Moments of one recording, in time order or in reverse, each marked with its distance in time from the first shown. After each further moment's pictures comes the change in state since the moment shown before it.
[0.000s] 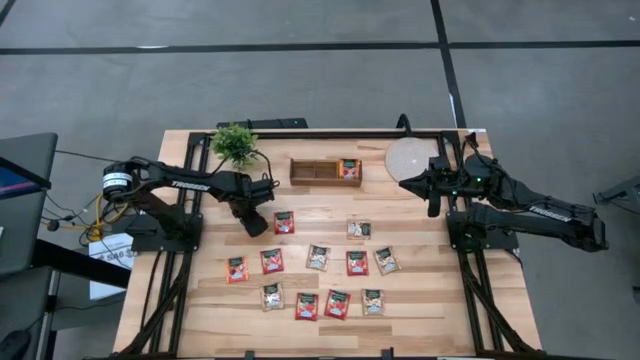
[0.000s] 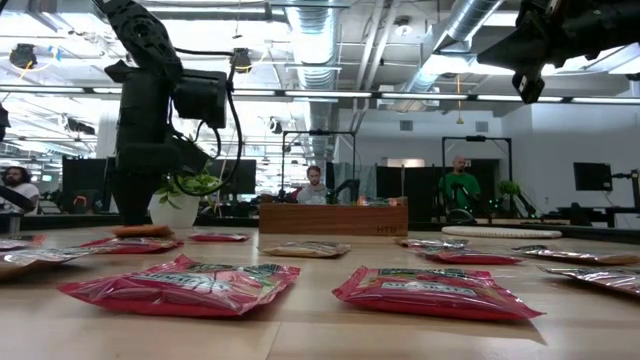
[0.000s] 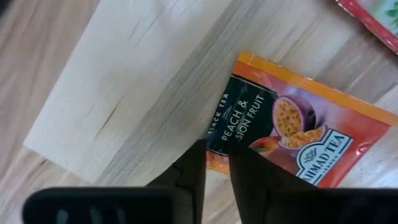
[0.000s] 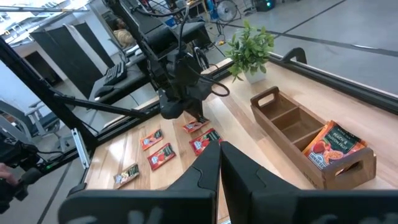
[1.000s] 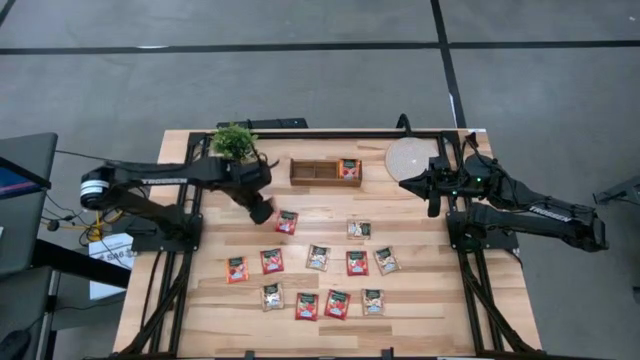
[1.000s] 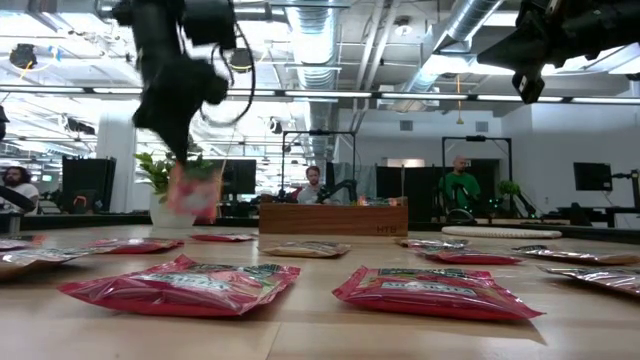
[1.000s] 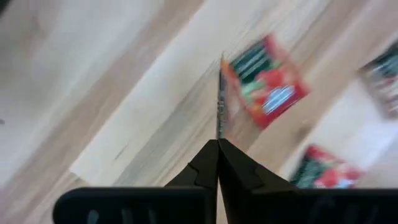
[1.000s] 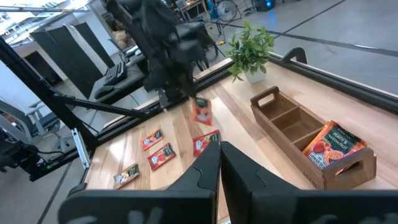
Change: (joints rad) left arm -0.002 -0.206 0.233 -0.148 -0.022 -0.045; right arm 0.000 0.000 0.000 0.000 0.000 0.002
